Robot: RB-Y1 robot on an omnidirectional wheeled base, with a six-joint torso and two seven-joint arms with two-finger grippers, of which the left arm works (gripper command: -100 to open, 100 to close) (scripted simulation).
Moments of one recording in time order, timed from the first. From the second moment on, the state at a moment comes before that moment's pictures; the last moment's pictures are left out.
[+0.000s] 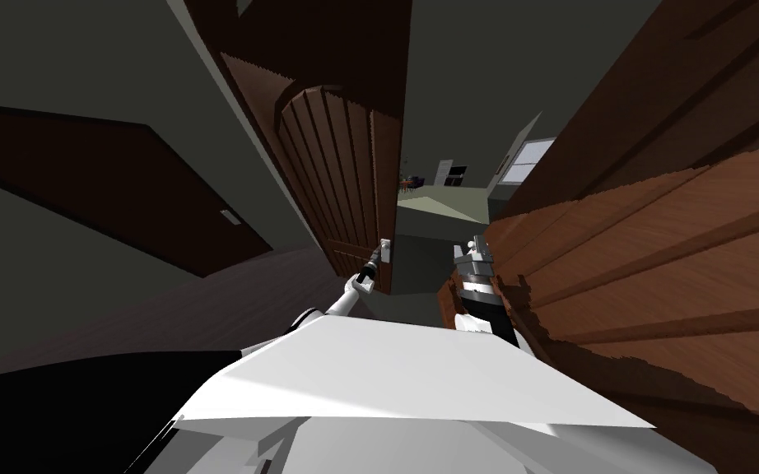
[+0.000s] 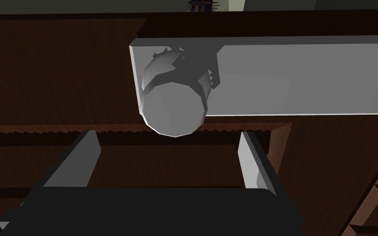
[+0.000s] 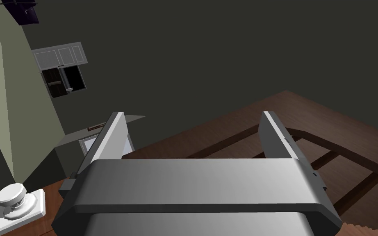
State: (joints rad) arm -0.33 0.05 -0.27 -0.90 0.10 -0.39 0.02
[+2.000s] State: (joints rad) arm -0.33 0.06 -0.28 -0.89 0.21 -0.40 -0.08
